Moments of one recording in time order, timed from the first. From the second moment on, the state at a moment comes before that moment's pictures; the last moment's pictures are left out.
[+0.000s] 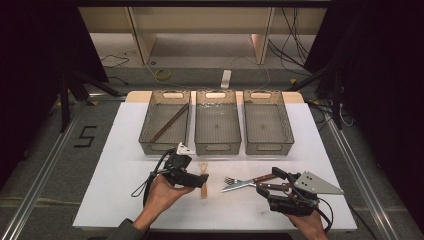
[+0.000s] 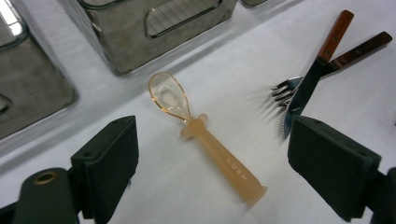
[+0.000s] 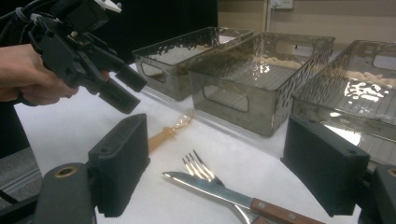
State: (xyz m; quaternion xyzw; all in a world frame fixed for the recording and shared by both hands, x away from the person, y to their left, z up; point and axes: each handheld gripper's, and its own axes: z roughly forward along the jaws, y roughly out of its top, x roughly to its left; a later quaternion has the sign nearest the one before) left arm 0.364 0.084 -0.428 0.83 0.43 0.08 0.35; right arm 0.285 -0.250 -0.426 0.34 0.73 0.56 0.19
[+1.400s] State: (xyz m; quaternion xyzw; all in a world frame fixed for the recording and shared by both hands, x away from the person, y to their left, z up) left arm 0.371 0.056 -0.467 0.86 0.41 0.07 0.28; right arm 0.284 -0.246 -0.425 0.34 0.74 0.56 0.19
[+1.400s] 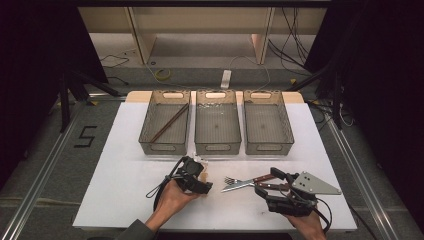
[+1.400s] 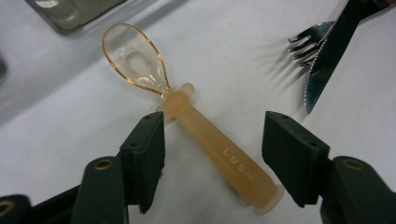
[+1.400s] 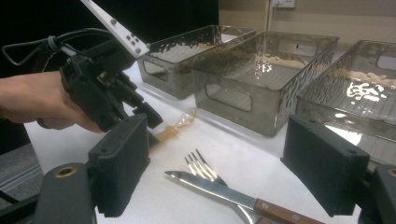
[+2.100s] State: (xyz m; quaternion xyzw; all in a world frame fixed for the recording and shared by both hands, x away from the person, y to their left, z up) left arm 0.369 0.047 -0.470 0.88 0.40 0.10 0.25; right arm 0.283 -0.247 -0.424 0.33 0.73 0.56 0.20
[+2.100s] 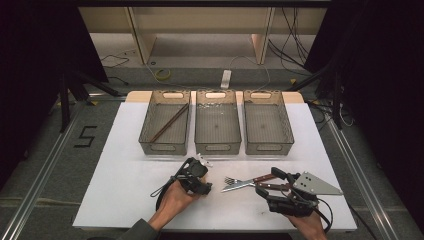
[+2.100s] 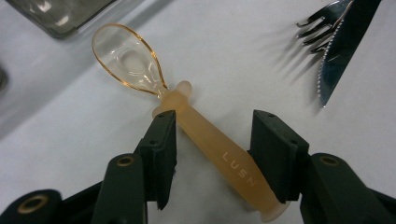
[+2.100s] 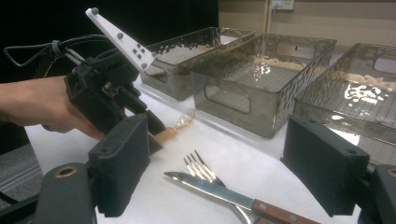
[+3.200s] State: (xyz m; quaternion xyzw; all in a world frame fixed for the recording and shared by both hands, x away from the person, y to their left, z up) left arm 0.371 0.052 -0.471 0.89 0.38 0.07 0.25; right arm 0.283 -0.247 -0.423 0.33 0.73 0.56 0.20
